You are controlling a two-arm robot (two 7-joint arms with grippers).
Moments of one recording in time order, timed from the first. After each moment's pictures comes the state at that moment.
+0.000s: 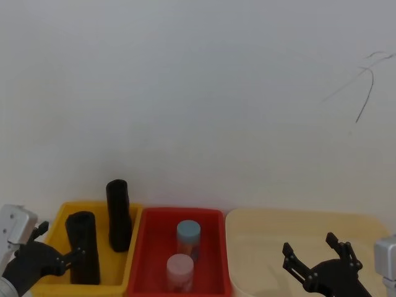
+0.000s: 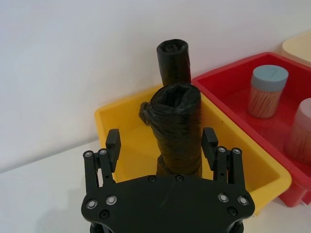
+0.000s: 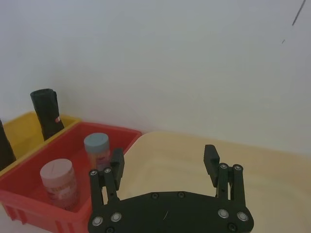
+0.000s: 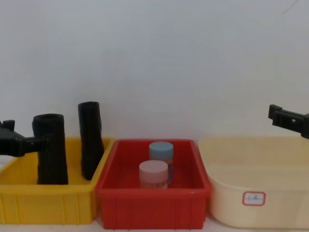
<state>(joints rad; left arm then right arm) -0.21 0.50 0.27 -1.51 -0.33 0.07 -0.16 -0.01 0.34 -0.23 -1.77 0.29 0.03 0.07</state>
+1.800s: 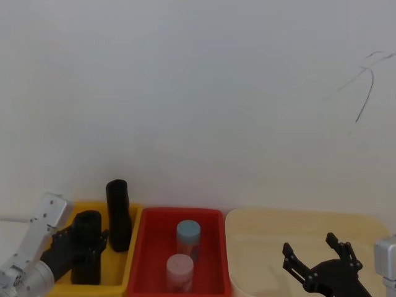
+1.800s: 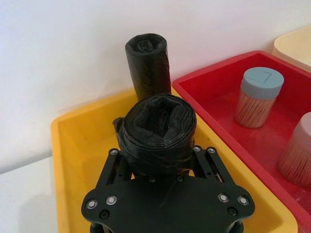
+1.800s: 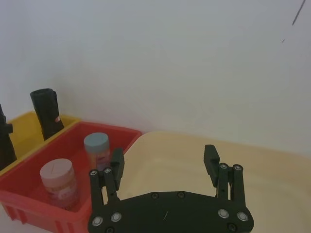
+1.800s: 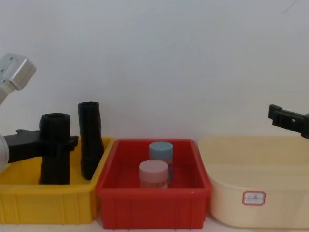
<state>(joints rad) -0.40 0.38 0.34 -1.28 -0.30 0.10 -0.26 -0.01 0.34 -0.23 -1.77 0.29 0.03 0.07</state>
